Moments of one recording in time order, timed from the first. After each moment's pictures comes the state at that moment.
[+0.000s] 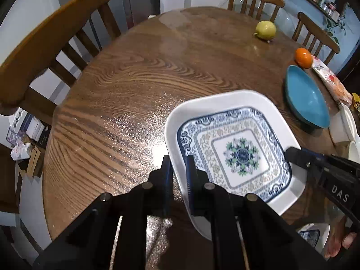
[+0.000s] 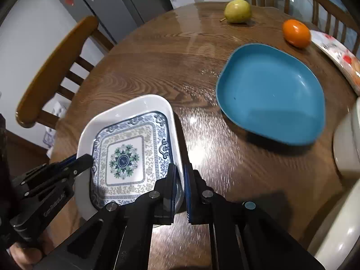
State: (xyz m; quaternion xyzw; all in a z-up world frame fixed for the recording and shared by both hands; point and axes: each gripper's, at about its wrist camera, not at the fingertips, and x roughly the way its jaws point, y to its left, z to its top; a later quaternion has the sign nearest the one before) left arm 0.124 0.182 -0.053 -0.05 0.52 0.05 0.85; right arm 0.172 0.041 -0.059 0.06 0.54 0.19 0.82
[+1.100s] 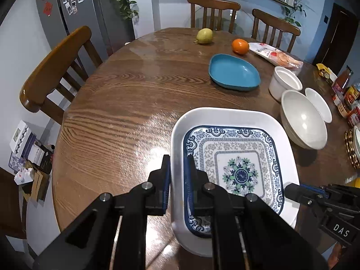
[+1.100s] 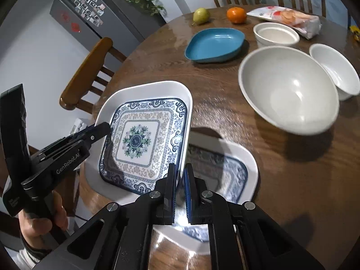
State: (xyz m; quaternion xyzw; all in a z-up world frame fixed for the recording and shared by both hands) left arm 0.018 0.107 -0.007 0.01 0.47 -0.01 0.88; right arm 0.001 -0.052 -0.029 0.15 0.51 0.20 0.82
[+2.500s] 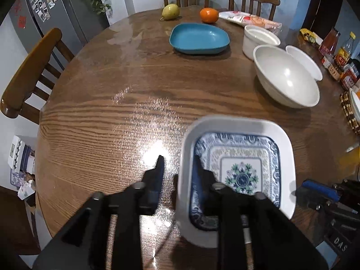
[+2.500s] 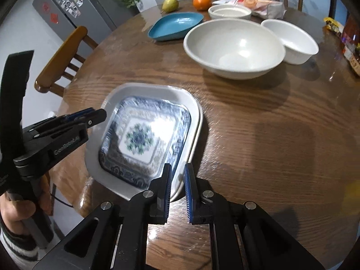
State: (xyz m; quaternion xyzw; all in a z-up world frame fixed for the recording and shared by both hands) left arm 0.005 0.056 -0.044 0.06 0.50 -0.06 0.86; right arm -0.045 -0.072 -0.051 0.10 0.54 0.11 0.83
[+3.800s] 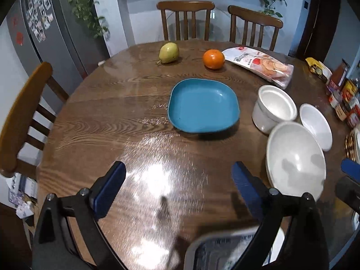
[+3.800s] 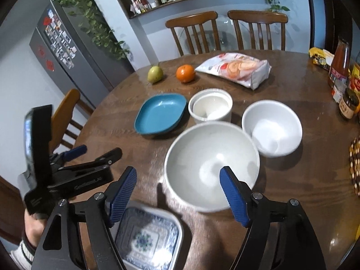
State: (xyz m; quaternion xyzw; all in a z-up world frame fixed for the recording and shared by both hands) left arm 0.124 0.041 -0.007 0.05 0.46 -0.07 0.88; right arm 0.043 -0.120 0.031 0.15 0.42 0.07 0.89
